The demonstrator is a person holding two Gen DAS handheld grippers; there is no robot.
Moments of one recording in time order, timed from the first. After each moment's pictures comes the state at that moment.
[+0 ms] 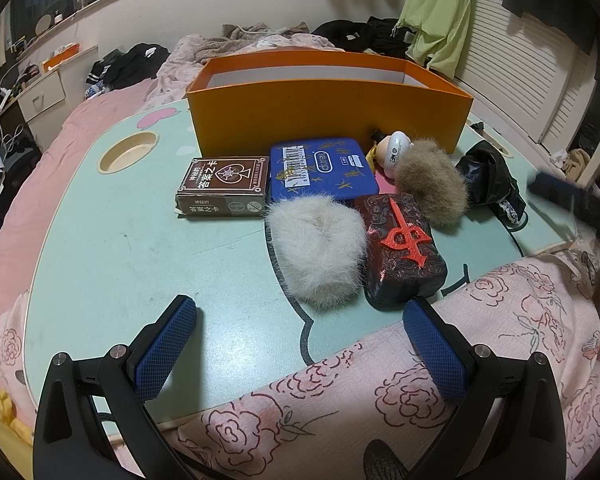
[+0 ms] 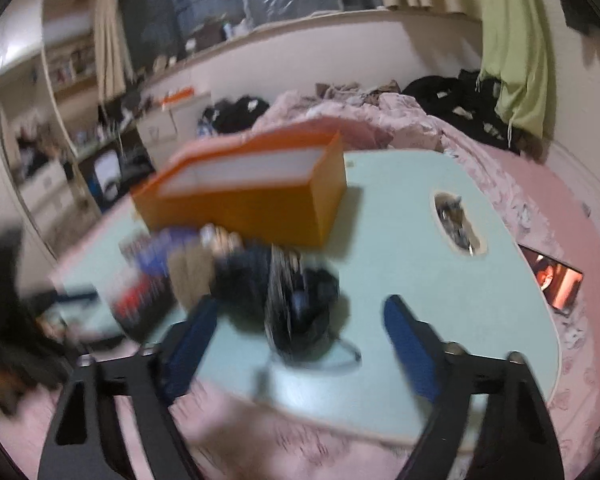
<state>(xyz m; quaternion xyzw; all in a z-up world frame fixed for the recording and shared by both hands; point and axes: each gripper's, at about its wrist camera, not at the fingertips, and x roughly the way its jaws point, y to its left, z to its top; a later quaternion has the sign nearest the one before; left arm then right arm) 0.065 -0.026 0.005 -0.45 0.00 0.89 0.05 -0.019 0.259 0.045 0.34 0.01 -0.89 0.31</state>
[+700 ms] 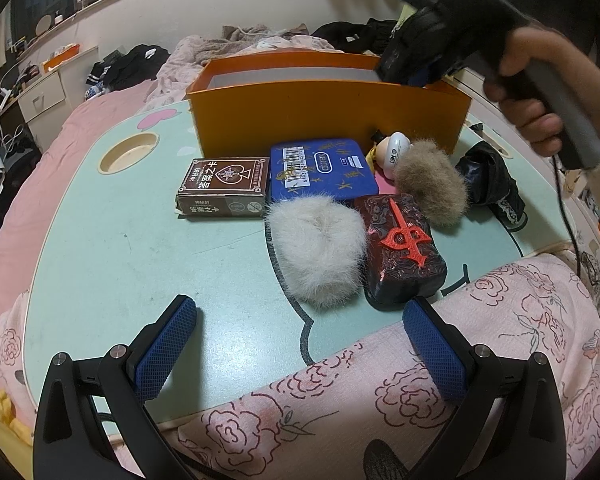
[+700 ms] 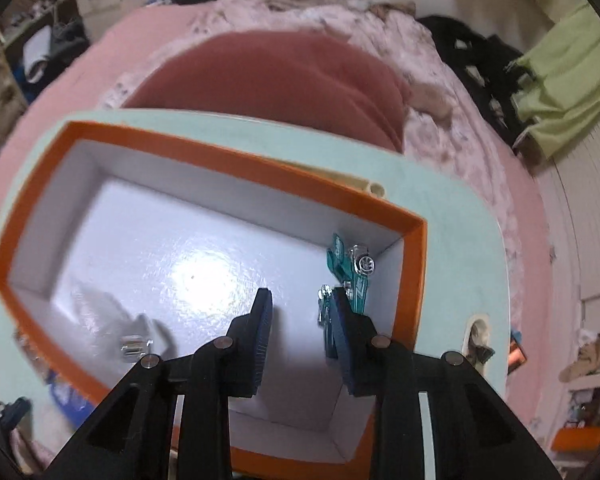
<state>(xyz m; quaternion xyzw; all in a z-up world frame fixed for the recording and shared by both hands) 0.063 -0.026 0.005 -0.45 0.00 0.89 0.05 -0.179 0.091 0.032 0.51 0.24 -0.81 0.17</state>
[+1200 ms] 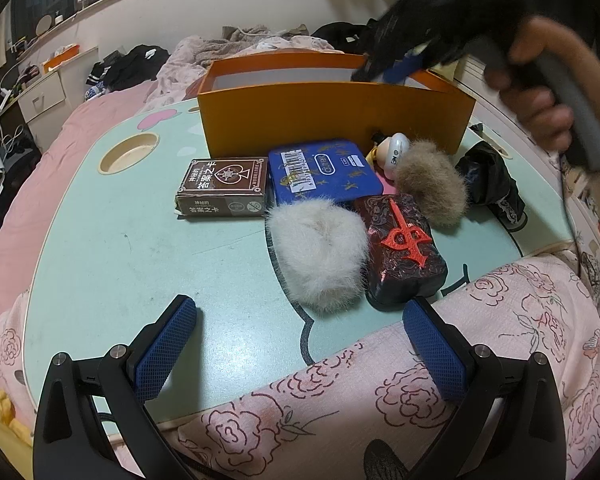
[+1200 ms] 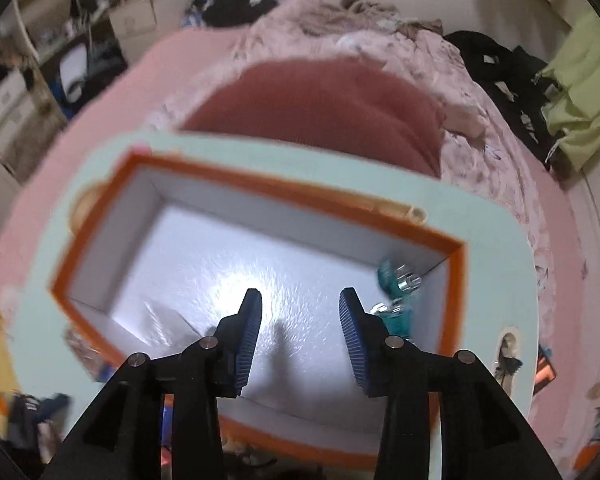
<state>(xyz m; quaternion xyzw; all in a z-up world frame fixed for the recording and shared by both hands) 0.064 -0.026 0.008 -0.44 0.00 0.89 0.05 -0.154 0.096 0.081 0.50 0.17 -0.81 0.26</state>
